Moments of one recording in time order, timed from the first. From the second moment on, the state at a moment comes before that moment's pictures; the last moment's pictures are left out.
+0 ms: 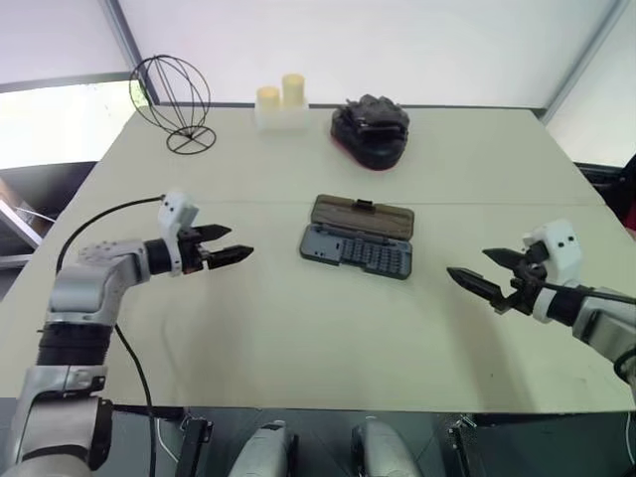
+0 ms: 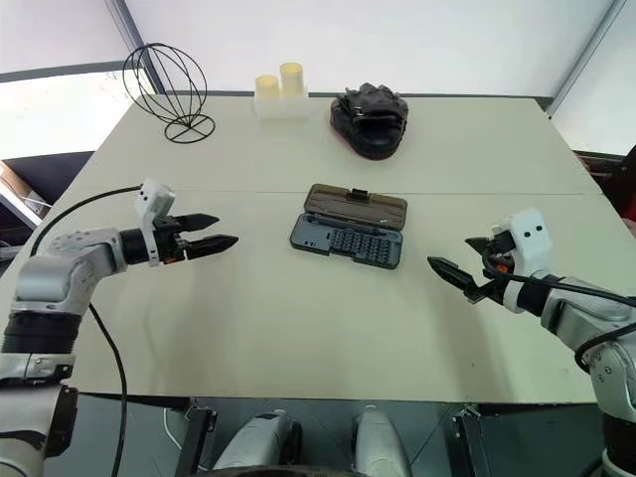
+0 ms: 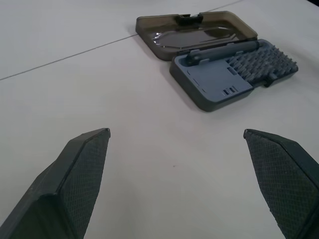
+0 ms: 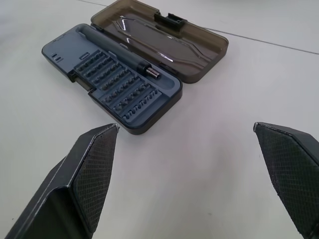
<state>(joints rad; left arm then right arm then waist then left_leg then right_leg) -0.52 0.69 0.09 0.18 -0.45 0.66 -1.01 -0.05 -0.81 -0.41 -0.43 0.69 0.89 0.57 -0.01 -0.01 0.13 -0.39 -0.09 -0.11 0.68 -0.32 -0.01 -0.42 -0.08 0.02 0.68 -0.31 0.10</state>
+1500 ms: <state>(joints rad) -0.55 0.70 0.06 0.18 -0.42 0.59 -1.04 -0.20 -0.76 -0.32 -0.34 0.61 0.87 0.48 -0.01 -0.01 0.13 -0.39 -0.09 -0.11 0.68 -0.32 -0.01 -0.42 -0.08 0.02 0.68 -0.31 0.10</state>
